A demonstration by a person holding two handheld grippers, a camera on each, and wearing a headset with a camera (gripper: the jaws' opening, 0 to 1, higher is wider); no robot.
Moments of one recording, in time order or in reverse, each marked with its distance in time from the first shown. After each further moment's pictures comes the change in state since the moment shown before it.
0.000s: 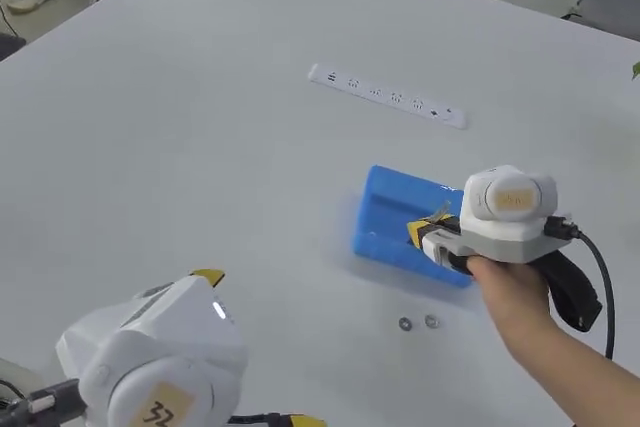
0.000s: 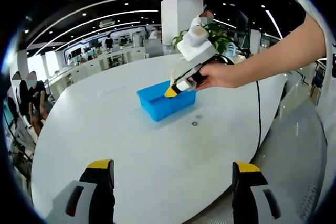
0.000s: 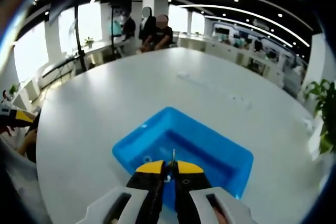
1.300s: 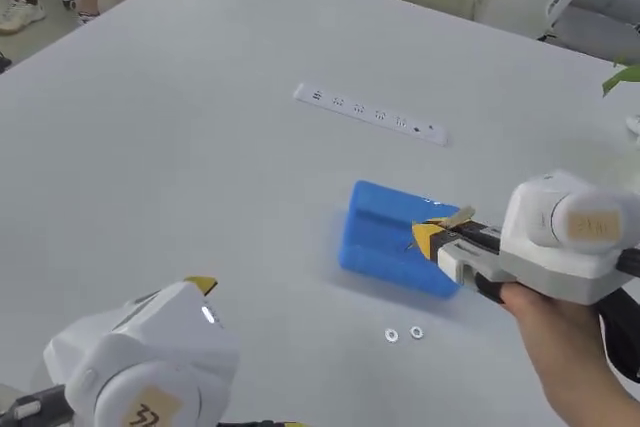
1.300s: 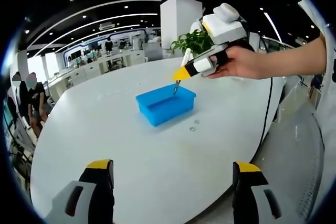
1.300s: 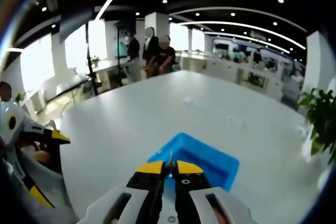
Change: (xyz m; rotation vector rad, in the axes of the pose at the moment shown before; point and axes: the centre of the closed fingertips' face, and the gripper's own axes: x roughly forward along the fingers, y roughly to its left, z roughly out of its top) left arm -0.003 -0.003 0.009 0.005 -0.030 -0.009; right arm -0.088 0.036 0.036 0.025 -0.154 0.032
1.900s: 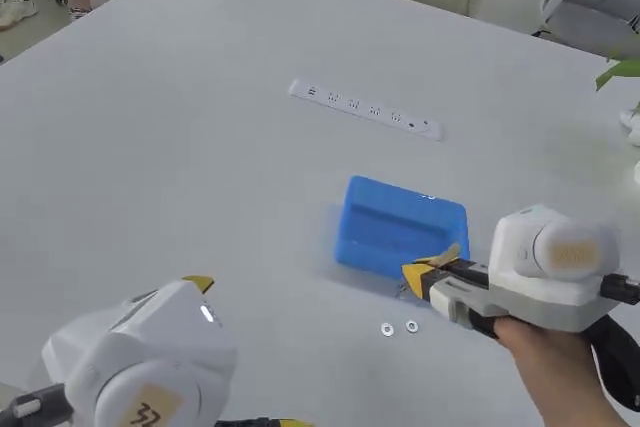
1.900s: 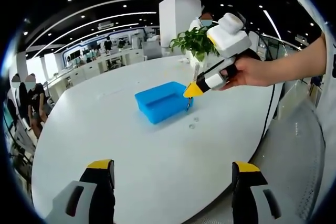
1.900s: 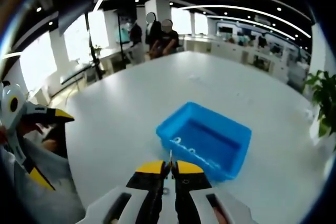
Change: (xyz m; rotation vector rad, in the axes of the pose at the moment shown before) left arm 0.000 -0.002 -0.005 0.010 0.017 0.000; right arm 0.004 0.009 -0.055 0.043 0.136 0.058
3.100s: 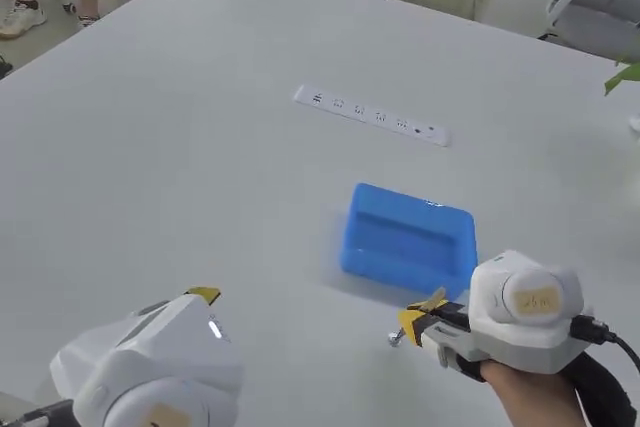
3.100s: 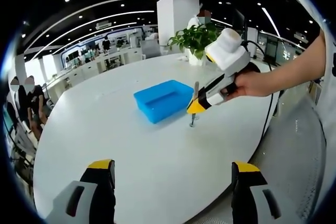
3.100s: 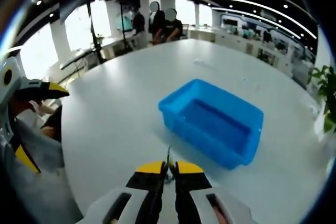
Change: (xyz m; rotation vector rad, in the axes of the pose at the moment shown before) left arm 0.003 0.001 0.000 0.024 0.017 -0.001; right arm 0.021 0.005 -0.039 -0.038 0.079 0.011
